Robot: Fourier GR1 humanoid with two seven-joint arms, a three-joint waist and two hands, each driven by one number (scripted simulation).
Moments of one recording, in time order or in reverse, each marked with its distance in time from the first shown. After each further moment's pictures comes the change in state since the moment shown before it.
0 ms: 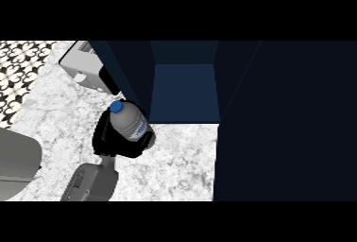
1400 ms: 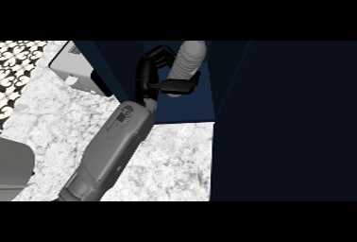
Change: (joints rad) left arm -0.592 -0.001 -0.112 0.451 -0.185 0.553 0.017; right arm -0.057 -0.024 -0.018 0.042 -0.053 0.010 -0.004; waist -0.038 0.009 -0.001
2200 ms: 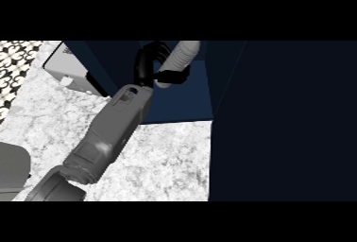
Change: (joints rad) left arm -0.277 0.017 0.104 0.584 -0.076 0.034 -0.223; right arm -0.026 0.001 0.014 0.019 0.002 -0.005 0.015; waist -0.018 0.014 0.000
